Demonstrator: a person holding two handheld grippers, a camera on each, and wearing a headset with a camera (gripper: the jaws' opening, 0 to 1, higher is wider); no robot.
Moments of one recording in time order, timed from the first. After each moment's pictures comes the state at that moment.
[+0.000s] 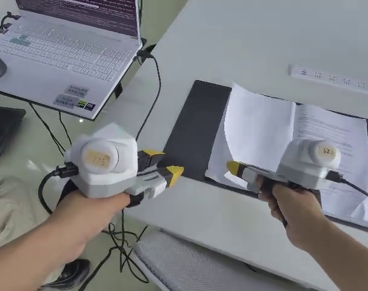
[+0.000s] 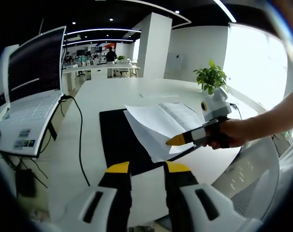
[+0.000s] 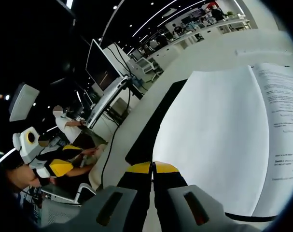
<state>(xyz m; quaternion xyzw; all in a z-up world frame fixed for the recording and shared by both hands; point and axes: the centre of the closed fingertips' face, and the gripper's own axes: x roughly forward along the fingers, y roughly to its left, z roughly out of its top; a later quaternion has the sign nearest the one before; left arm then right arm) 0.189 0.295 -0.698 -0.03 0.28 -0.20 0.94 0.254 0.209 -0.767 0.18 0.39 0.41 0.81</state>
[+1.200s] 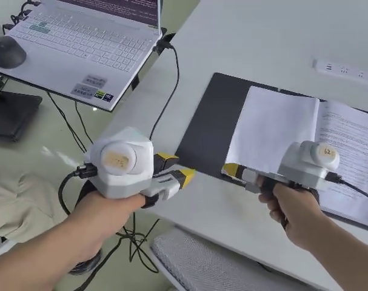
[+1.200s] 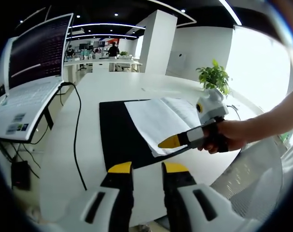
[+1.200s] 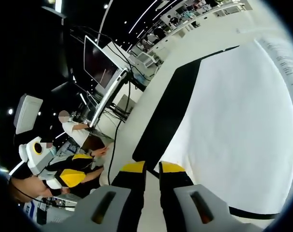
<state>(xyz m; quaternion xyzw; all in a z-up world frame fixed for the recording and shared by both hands) 0.200 0.295 -0.731 -0.05 0.29 -0.20 0.93 0.256 0.225 -0.781 0.24 0.41 0.42 0.77</state>
